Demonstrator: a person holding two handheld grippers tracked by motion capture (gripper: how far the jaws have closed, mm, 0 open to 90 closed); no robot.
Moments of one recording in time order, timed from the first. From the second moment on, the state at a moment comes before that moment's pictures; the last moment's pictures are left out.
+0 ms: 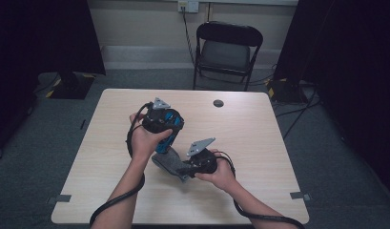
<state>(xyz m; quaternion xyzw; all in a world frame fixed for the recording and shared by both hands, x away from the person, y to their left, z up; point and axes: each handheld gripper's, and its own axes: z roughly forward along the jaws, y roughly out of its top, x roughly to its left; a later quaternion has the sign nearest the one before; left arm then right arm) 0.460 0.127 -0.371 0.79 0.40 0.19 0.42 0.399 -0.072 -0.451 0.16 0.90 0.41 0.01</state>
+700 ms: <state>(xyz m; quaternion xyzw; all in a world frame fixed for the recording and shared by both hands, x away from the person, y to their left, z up) 0.463 0.160 -0.399 0.81 0.42 0.17 0.38 0.419 -0.126 -0.443 0.22 0.88 0.41 0.06</state>
